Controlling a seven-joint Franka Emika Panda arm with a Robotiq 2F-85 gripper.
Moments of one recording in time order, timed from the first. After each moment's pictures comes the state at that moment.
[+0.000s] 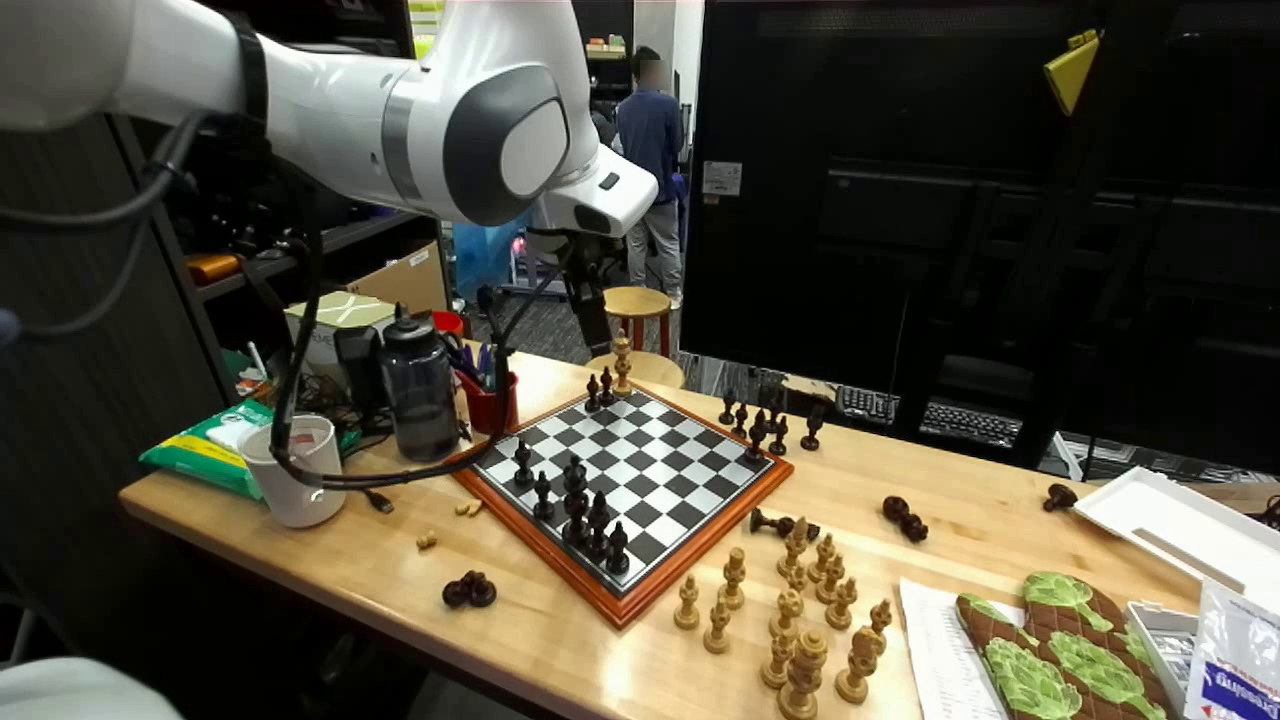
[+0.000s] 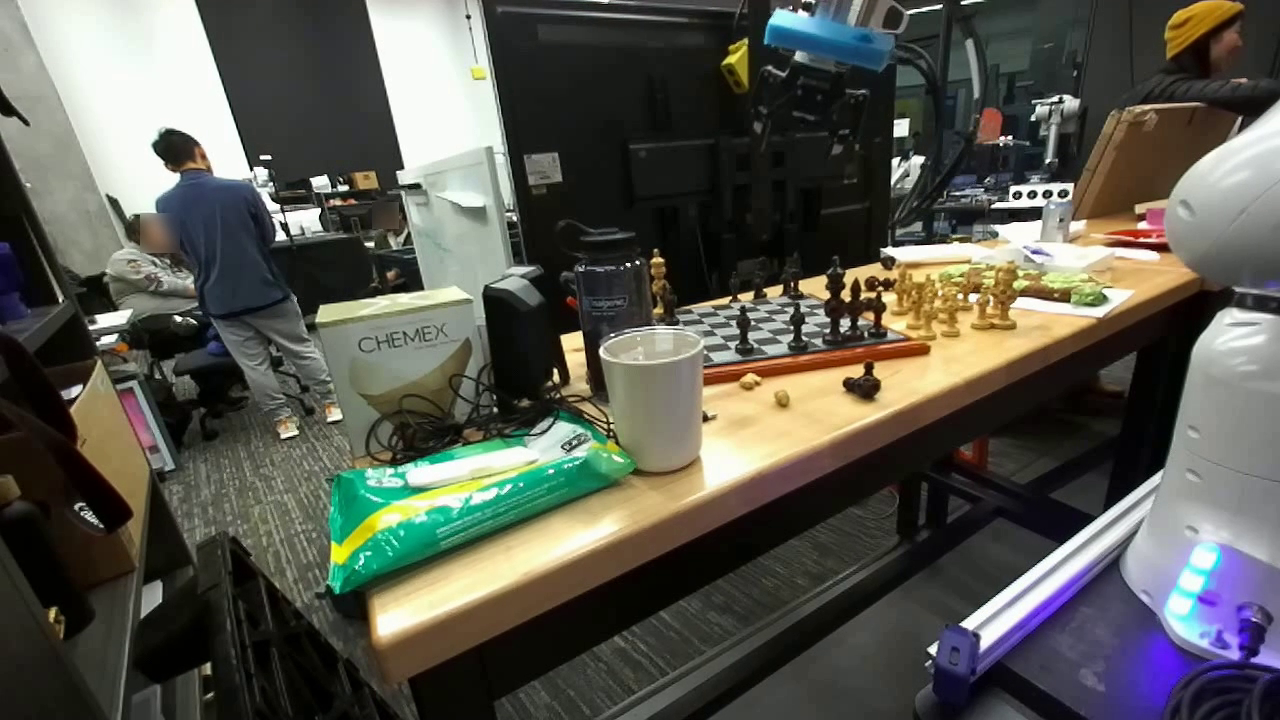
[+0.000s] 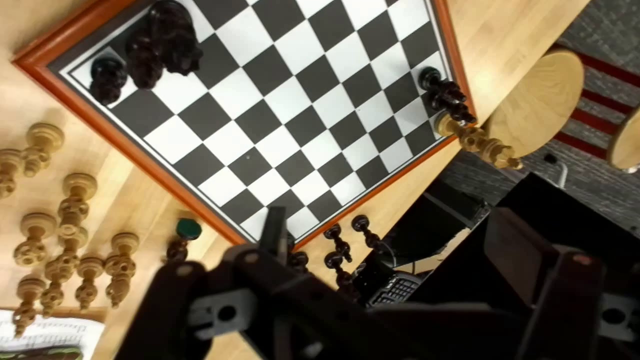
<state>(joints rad) -0.16 -0.53 0.16 -2.42 0.12 2.35 0.88</state>
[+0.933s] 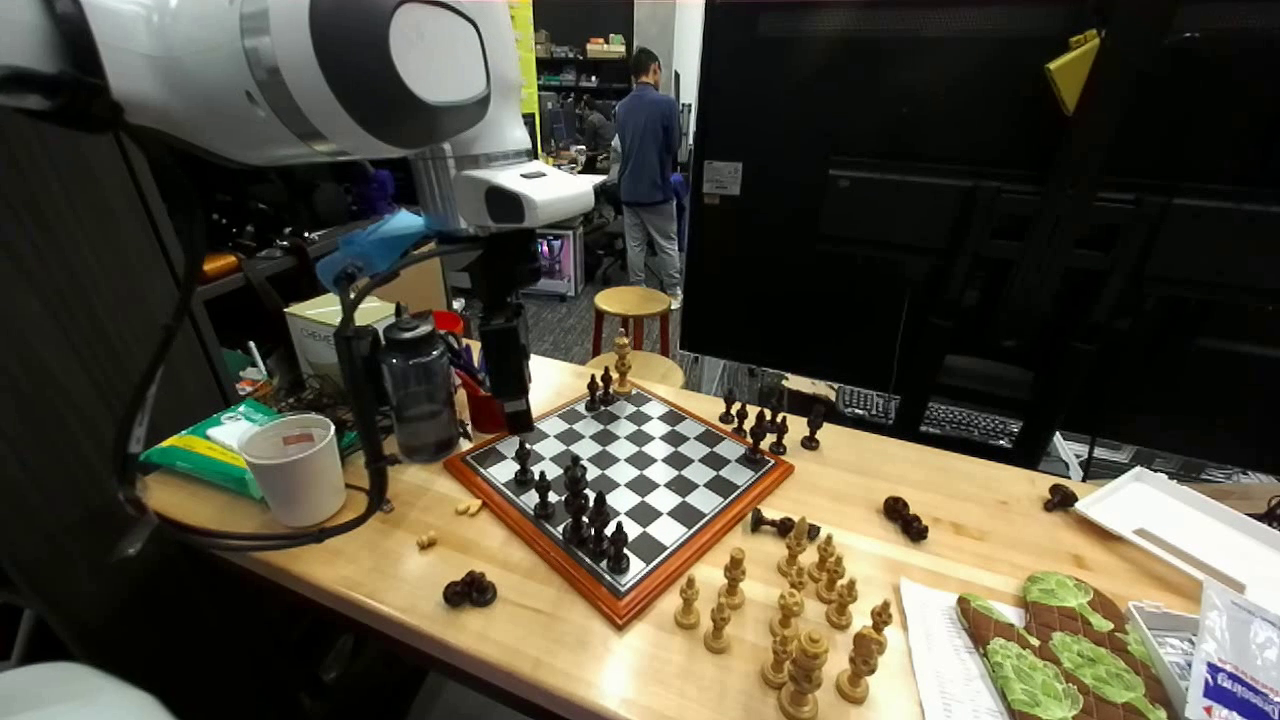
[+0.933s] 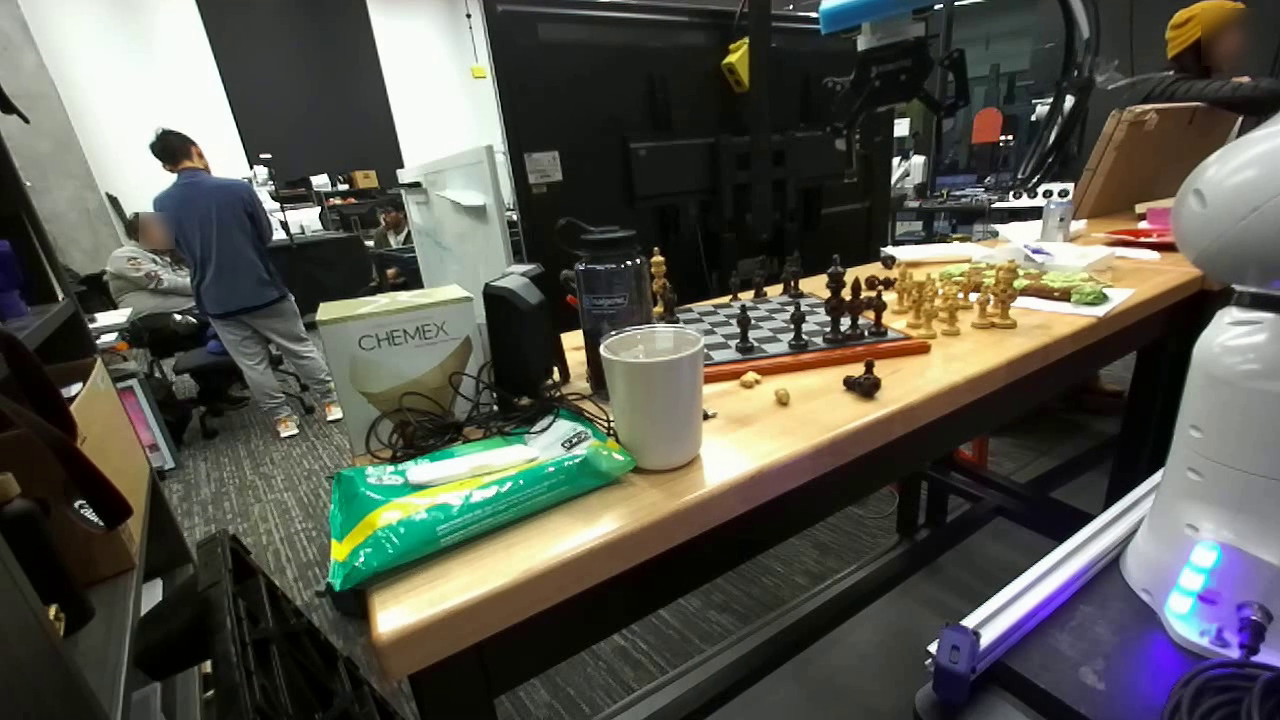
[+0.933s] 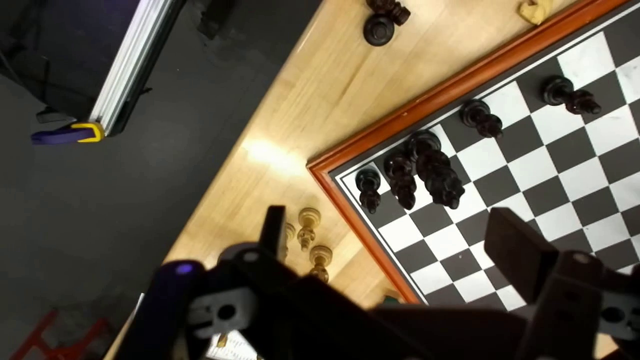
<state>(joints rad) -0.13 -0.71 0.18 -2.44 -0.01 1.74 0.99</state>
